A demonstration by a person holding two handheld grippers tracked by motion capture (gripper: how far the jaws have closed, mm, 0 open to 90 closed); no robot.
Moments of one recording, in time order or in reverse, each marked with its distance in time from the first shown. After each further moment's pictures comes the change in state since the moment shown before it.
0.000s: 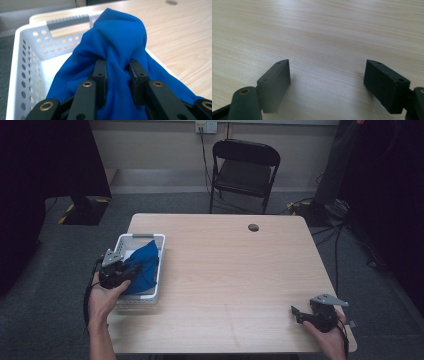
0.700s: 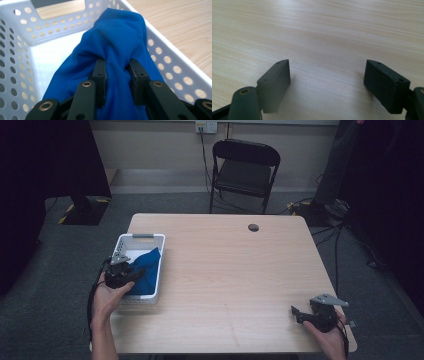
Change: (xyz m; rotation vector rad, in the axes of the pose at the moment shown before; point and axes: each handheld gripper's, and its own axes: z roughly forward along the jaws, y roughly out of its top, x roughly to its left) left arm 0.002 -0.006 0.020 0.116 -0.023 -0.008; right arm 0.000 0.000 0.000 0.000 0.000 0.000
